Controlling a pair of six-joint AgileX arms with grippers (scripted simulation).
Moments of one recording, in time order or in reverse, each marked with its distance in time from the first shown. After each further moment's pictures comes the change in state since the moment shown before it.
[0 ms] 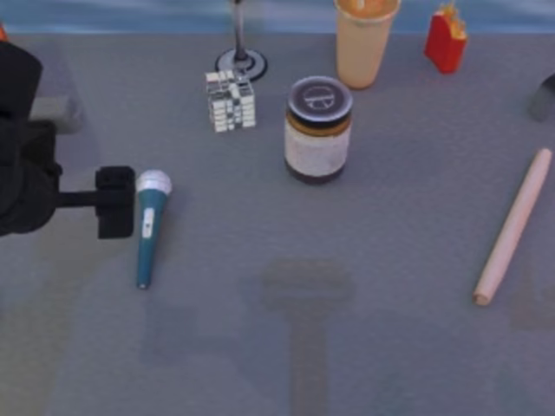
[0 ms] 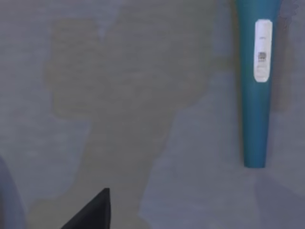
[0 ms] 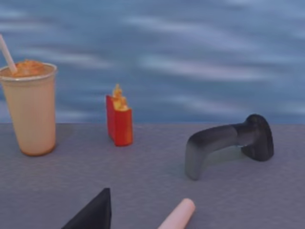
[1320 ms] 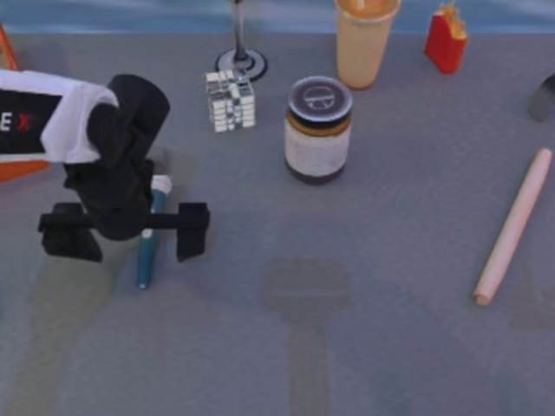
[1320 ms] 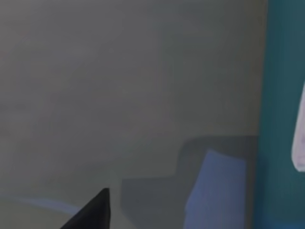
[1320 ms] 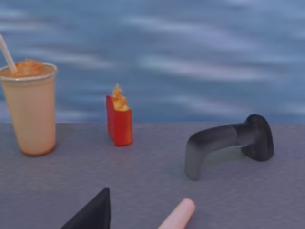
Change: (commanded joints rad) left arm -0.084 0.614 0.244 0.021 -0.006 -0.075; right arm 0.000 0.000 0.000 0.000 0.000 0.000
